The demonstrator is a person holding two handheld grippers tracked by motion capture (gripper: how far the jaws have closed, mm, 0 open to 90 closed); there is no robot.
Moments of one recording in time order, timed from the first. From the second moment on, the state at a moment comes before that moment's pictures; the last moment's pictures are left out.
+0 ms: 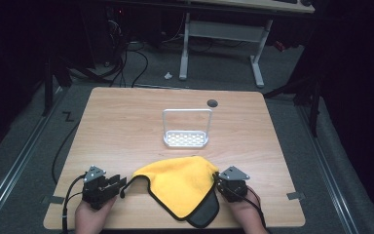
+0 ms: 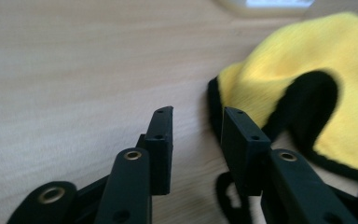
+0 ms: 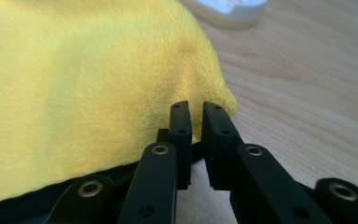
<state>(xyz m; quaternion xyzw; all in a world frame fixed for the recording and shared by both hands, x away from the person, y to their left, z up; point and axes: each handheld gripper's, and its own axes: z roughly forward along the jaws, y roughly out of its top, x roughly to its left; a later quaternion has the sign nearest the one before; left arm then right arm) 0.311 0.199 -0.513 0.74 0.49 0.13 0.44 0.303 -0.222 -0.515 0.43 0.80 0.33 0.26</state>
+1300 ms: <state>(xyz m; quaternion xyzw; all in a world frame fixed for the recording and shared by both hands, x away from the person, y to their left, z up) 0.258 0.052 -0.531 0.87 0.28 0.08 0.41 0.267 -0.230 -0.519 0.43 0.81 0.32 0.23</state>
